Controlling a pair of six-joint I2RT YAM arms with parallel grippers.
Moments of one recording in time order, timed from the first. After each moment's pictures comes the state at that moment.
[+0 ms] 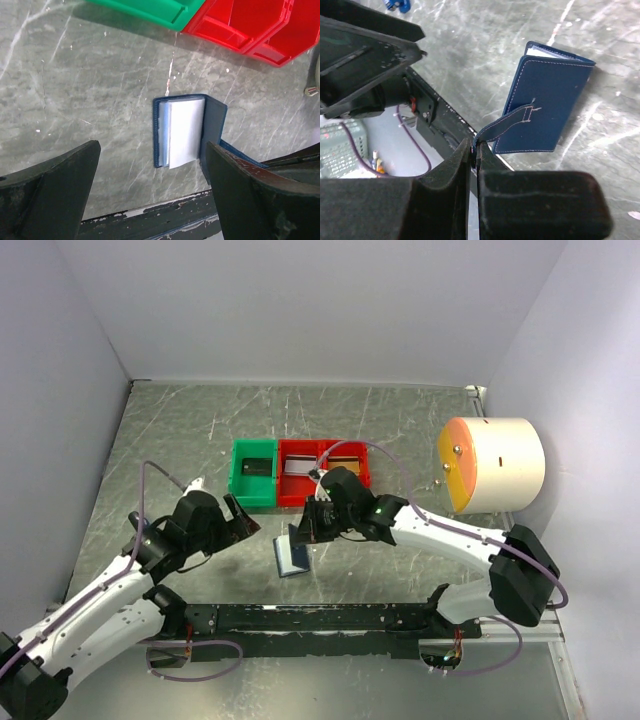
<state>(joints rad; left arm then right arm) -0.62 0.75 0.55 -0.55 -0.10 -0.95 0.90 1.35 0.86 -0.26 -0.30 0.77</state>
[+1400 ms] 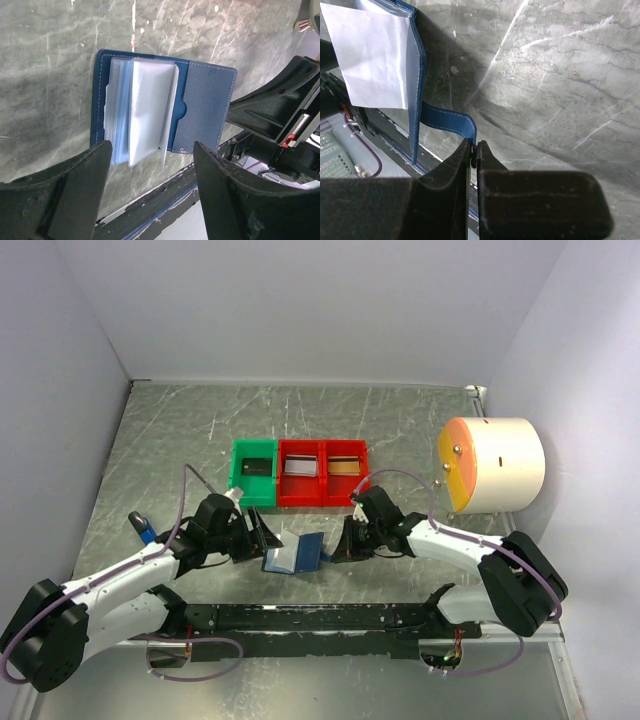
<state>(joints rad) -0.62 0.99 0.37 -0.13 0.26 -0.98 0.67 1.31 0.51 -0.18 -0.39 0.73</state>
